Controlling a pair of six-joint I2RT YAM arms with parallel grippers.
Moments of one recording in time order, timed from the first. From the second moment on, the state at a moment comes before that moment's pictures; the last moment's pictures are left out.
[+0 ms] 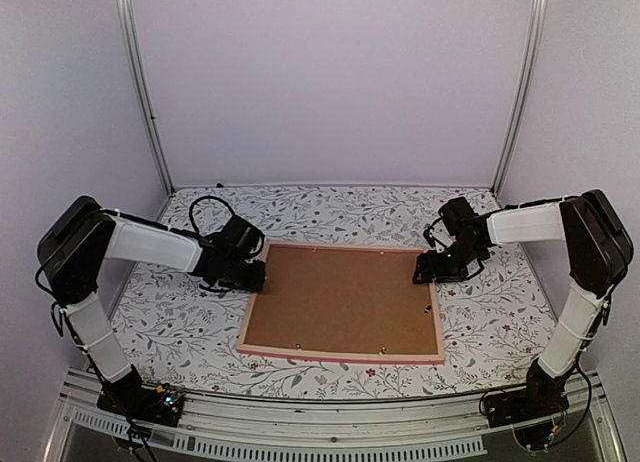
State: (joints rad) left arm -0.65 1.77 0.91 -0.17 -0.20 -0.48; right arm 0.39 1.79 1.03 -0.44 -0.19 0.25
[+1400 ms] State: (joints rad) left arm -0.55 1.81 0.98 -0.20 -0.01 -0.36; right arm 0.39 1.77 1.00 -0.40 -0.20 0.24
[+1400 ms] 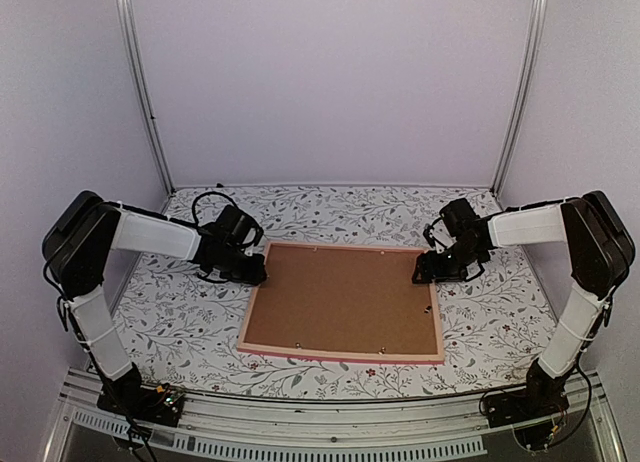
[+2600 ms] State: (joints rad) left arm -0.54 1.70 0.81 -0.11 0.13 -0.44; right arm 0.39 1.58 0.81 -0.43 -0.27 0.33
